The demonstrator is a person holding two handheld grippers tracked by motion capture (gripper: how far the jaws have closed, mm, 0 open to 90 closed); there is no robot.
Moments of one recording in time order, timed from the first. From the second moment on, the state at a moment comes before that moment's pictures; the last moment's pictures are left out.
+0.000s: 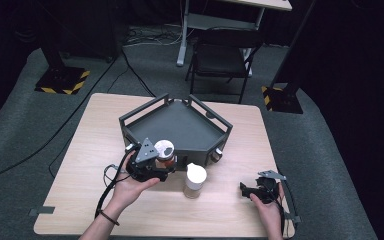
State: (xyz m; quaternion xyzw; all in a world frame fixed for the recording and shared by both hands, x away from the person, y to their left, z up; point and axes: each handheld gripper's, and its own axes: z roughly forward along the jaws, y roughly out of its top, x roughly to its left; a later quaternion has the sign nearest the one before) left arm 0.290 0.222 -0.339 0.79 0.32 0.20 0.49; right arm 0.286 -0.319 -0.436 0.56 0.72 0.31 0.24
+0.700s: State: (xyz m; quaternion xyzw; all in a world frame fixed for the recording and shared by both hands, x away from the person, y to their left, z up) left arm 0.313 0.226 -0.320 0.75 0.37 0.23 0.49; right arm 0.286 -0.319 -0.435 0.56 0.72 0.31 0.24
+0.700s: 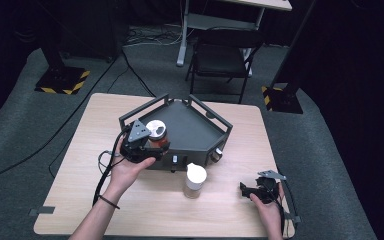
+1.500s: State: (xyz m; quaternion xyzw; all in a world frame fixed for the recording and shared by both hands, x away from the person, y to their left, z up) left arm 0.352 0.207 -0.323 0.75 0.43 0.24 0.44; right arm 0.286 -0.319 -0.435 0.56 0.73 0.31 0.24
